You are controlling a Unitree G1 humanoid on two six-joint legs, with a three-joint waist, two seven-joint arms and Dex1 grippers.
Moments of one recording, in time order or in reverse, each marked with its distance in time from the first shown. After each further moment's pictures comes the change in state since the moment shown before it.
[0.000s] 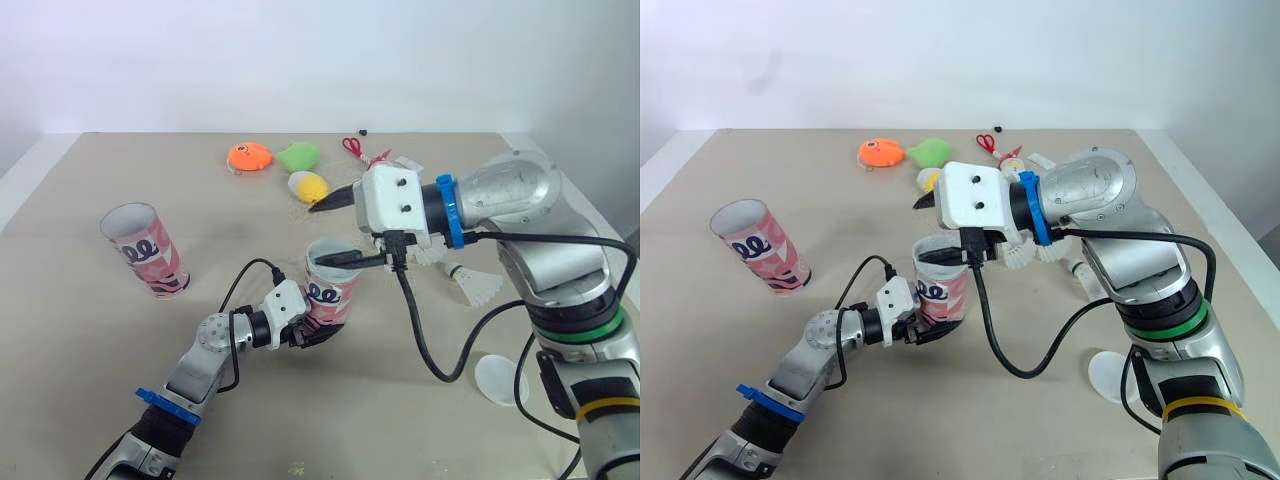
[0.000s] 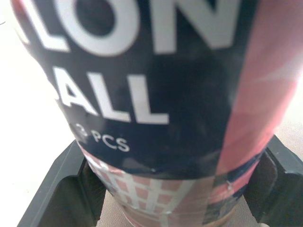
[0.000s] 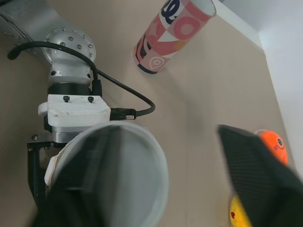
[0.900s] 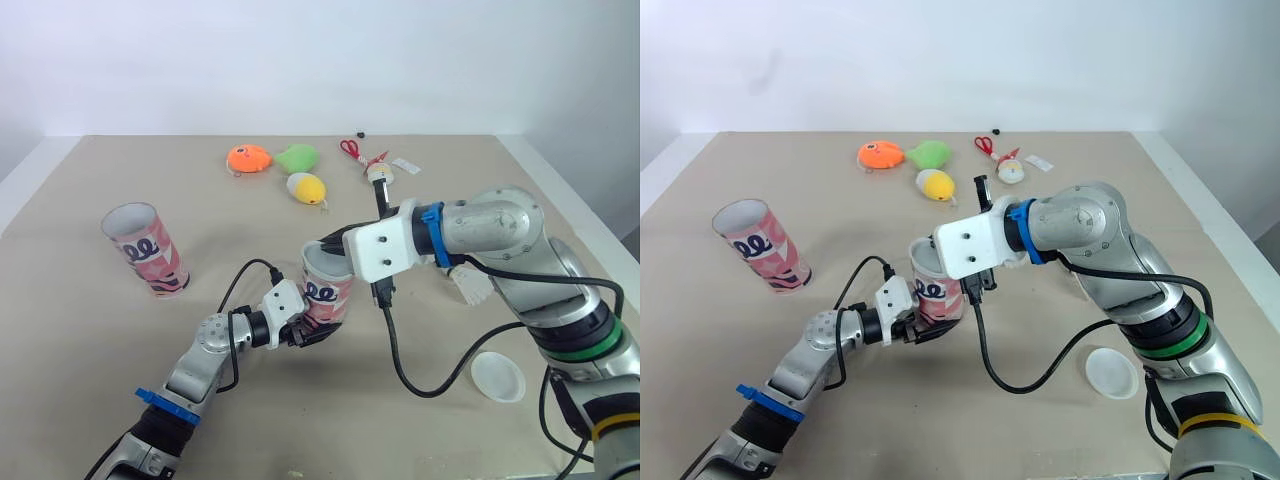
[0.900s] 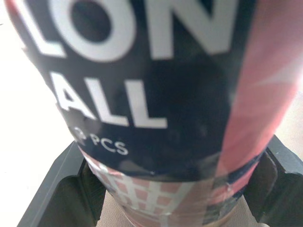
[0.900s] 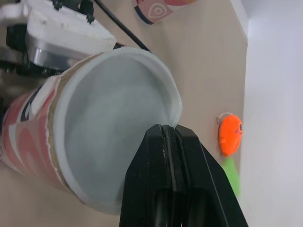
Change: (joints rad) left arm 0.001 0.000 0.006 0.010 0.001 0.001 0.007; right arm 0.100 -0.032 0.082 -0.020 -0.260 -0.259 -0.077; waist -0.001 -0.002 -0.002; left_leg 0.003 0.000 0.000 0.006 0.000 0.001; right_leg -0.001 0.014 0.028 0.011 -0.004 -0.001
